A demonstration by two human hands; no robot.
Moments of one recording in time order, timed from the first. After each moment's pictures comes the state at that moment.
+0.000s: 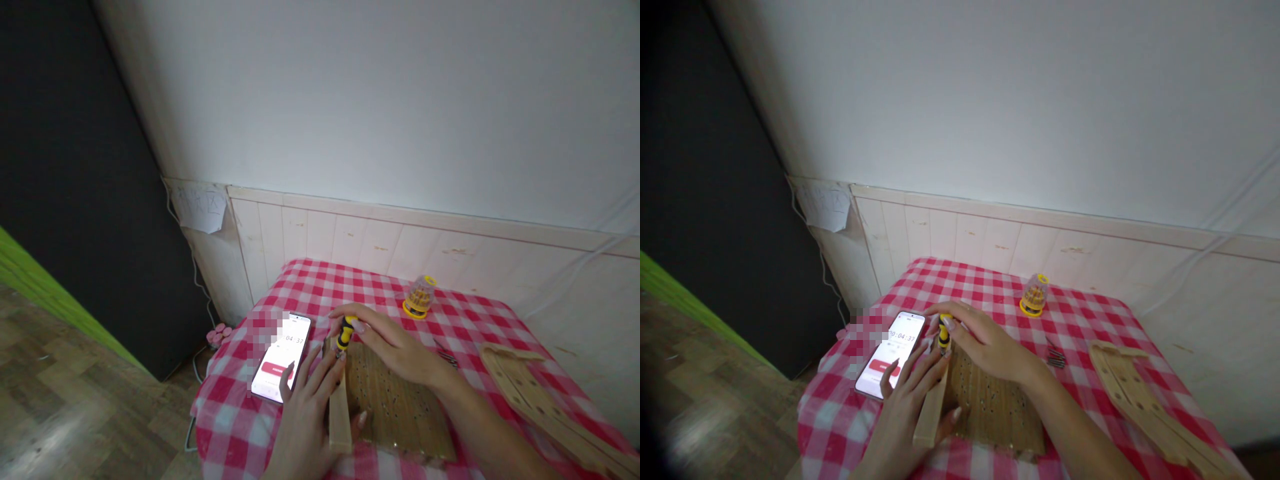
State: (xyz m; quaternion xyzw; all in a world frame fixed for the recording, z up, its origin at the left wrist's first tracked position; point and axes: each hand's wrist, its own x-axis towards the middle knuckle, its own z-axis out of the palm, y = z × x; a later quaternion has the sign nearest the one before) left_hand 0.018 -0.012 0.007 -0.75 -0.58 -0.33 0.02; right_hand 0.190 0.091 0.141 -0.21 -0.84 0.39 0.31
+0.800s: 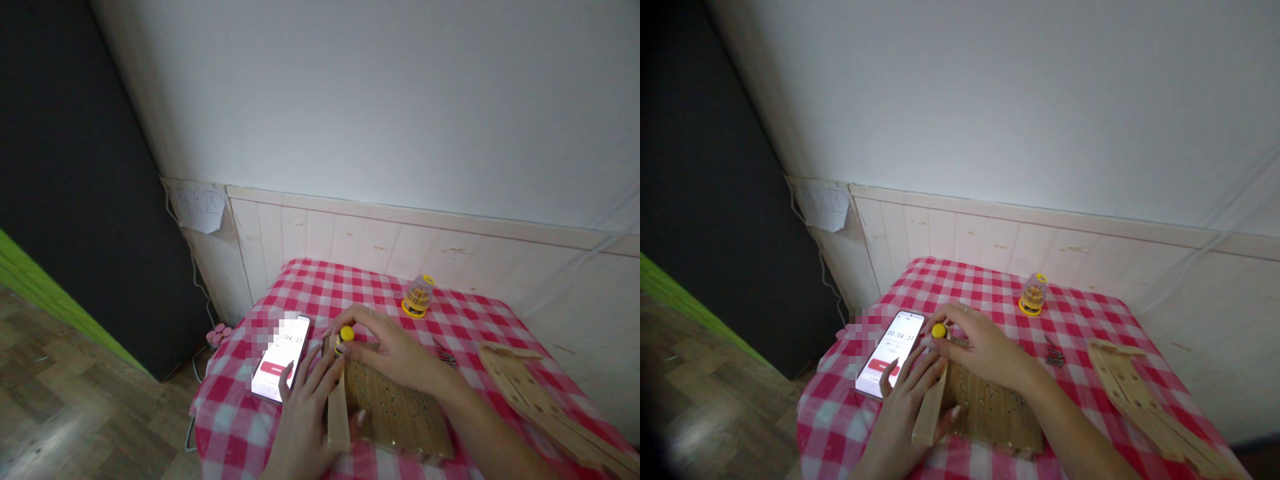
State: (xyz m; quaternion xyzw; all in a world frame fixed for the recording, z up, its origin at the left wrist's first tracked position) left_hand 0.020 -0.011 0.006 -0.75 -0.58 -0.34 0.01; right_hand 0.184 0.081 0.149 -0.23 -0.84 0.41 0.29
